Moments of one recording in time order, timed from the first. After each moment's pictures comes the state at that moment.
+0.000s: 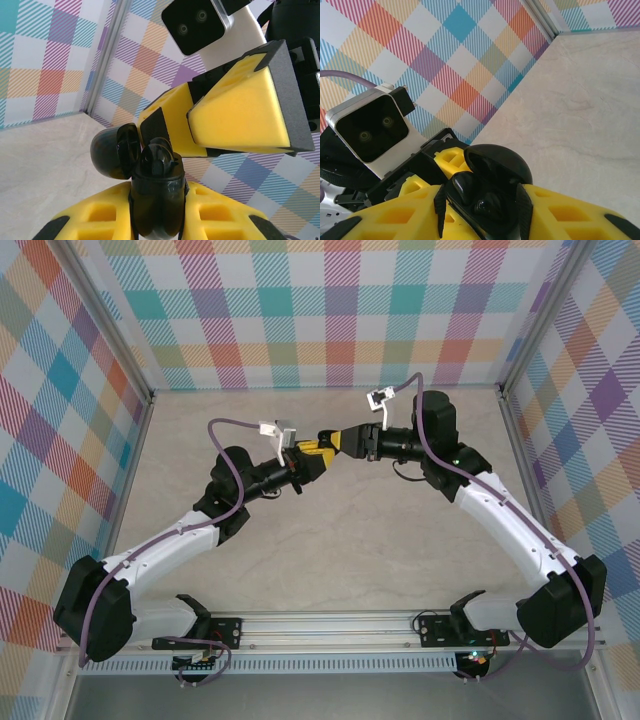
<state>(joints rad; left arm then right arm) -0.62 1.23 0.80 0.53 0.48 -0.43 0.51 1.29 1.23 -0.21 -0.71 0.54</state>
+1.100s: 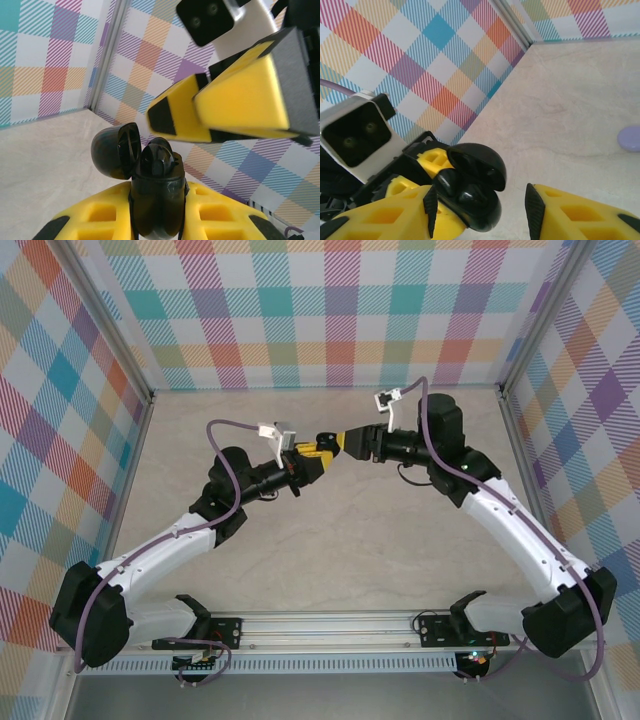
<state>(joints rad) -0.62 1.20 0.80 0.47 0.47 -0.39 0.51 1.23 1.23 -0.29 -0.59 0.51</state>
